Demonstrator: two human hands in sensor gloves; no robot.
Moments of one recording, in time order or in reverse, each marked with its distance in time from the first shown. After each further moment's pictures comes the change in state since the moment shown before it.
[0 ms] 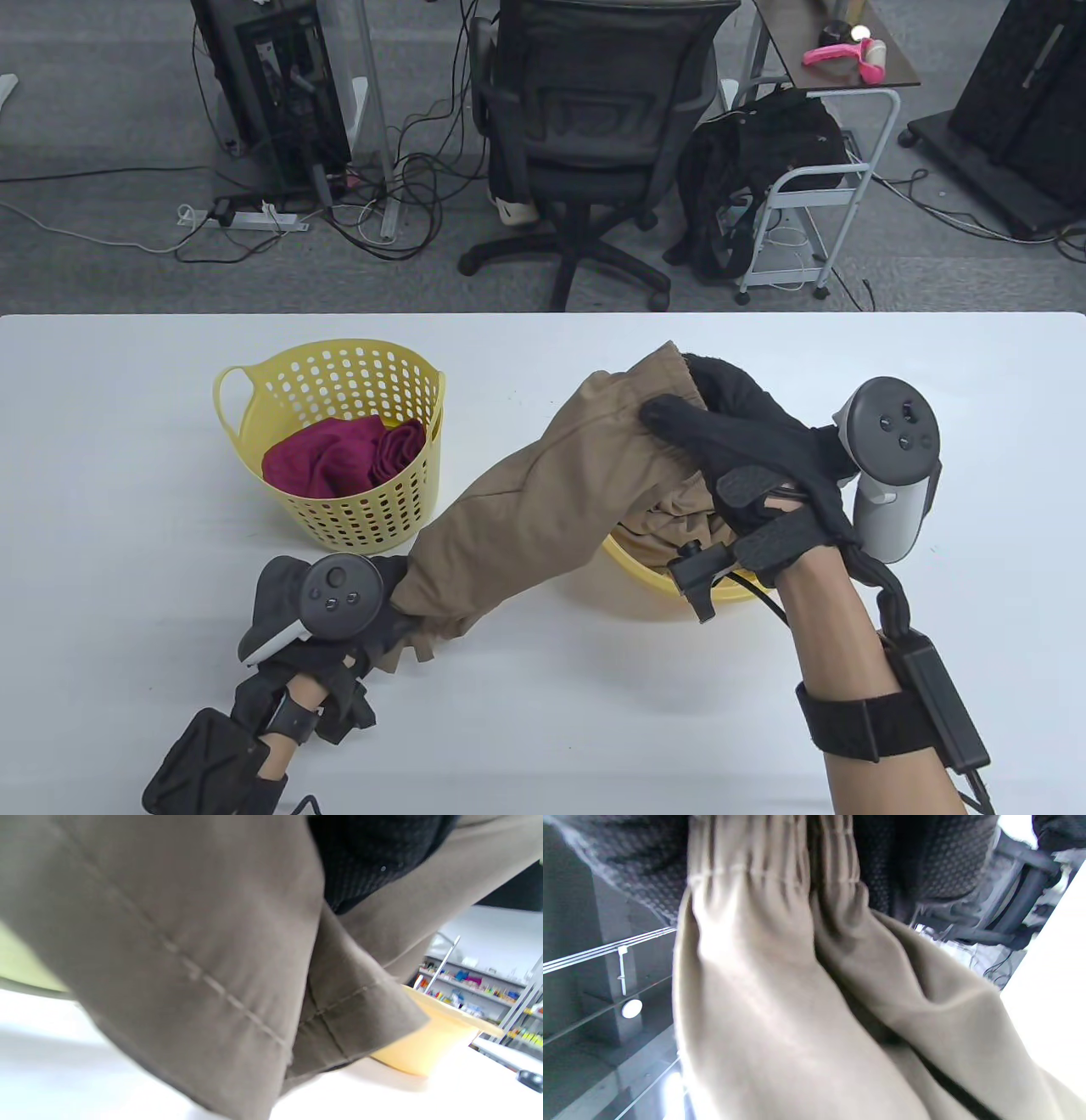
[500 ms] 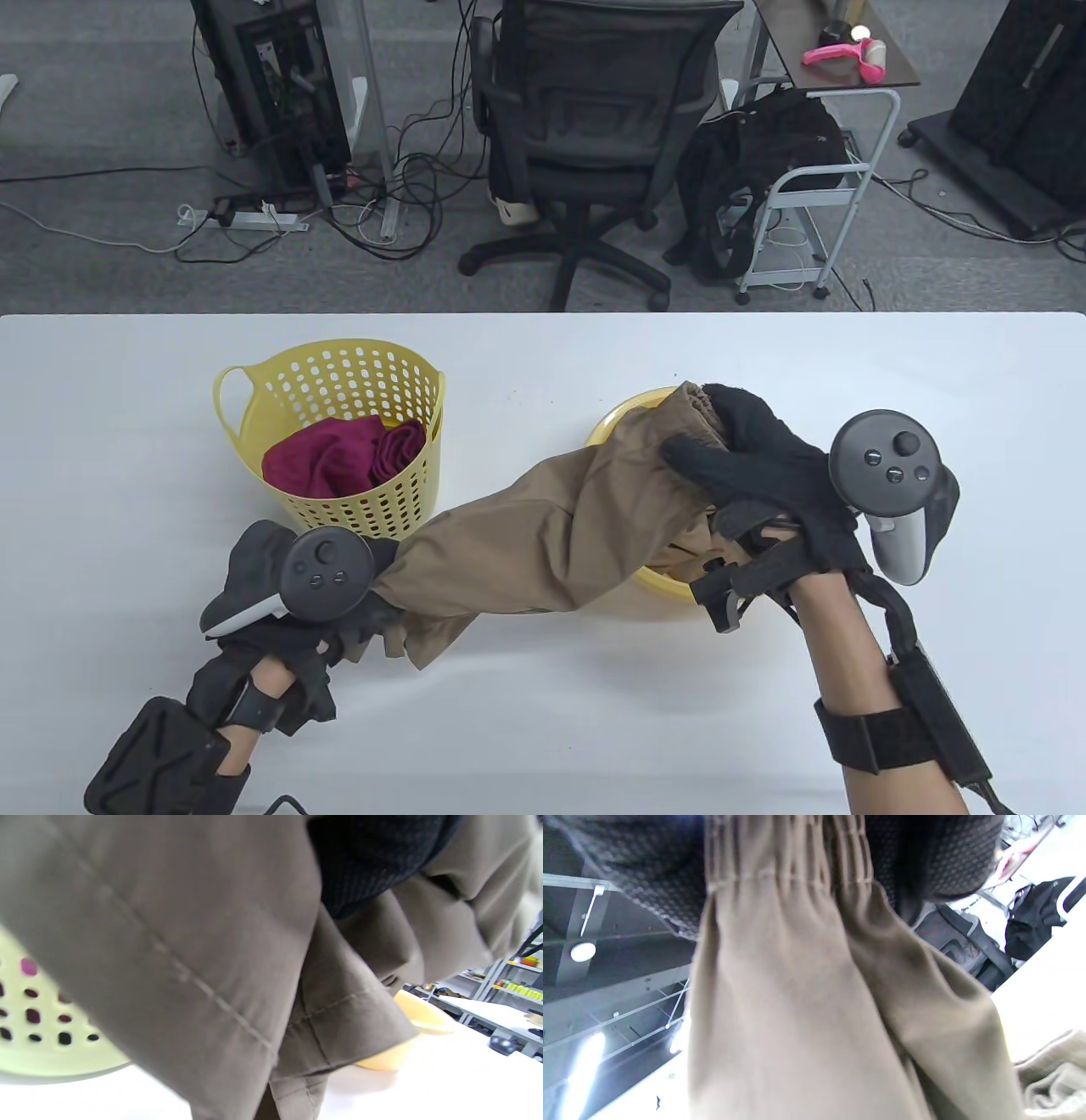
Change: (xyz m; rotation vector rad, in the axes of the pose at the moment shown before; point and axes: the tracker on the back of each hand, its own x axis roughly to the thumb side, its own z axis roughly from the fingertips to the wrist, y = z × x) left_hand 0.036 0.069 0.008 -0.059 -0.076 -0.080; right_hand -0.024 -0.007 0.011 -0.070 -0.041 0.379
